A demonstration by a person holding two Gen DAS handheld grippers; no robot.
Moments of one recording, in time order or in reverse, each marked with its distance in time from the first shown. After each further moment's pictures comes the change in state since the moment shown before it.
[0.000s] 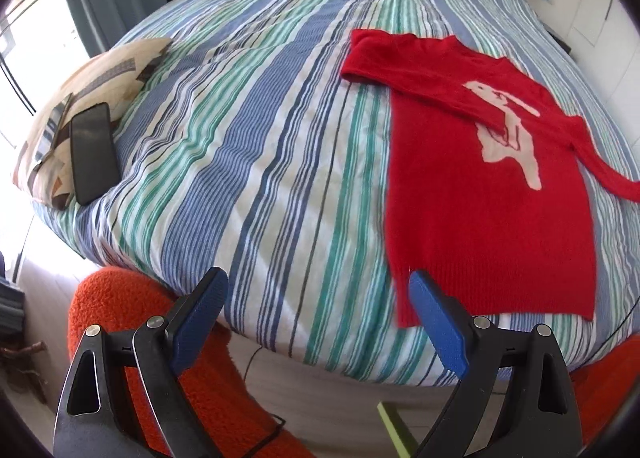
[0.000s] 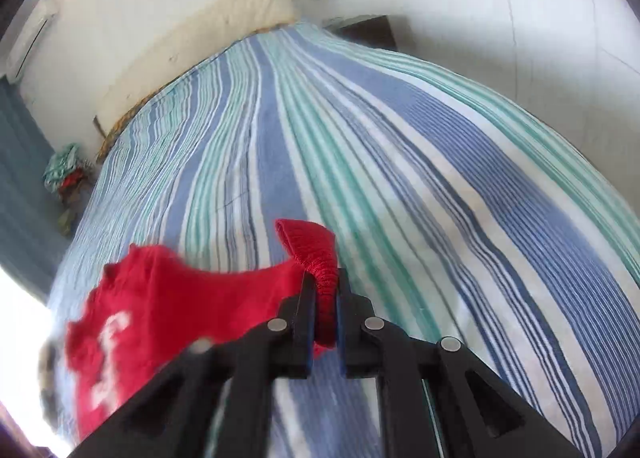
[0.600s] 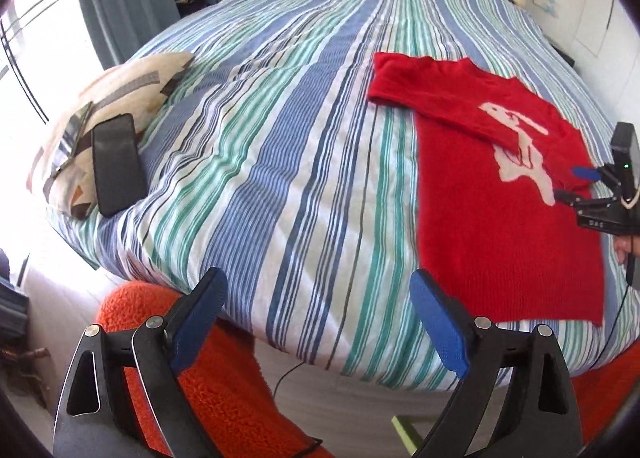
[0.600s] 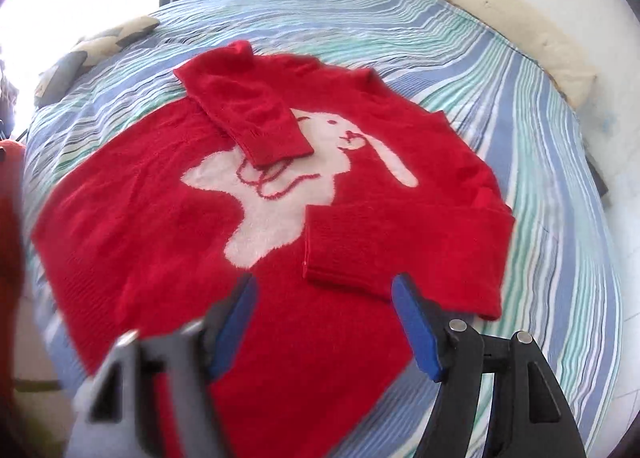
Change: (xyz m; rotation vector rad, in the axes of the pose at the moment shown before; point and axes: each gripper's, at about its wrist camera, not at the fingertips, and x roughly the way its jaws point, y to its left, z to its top) left arm -0.007 0.038 -0.001 -0.038 -0.066 0.026; right arm 0.024 0.336 -0.213 -1.151 0.228 0.164
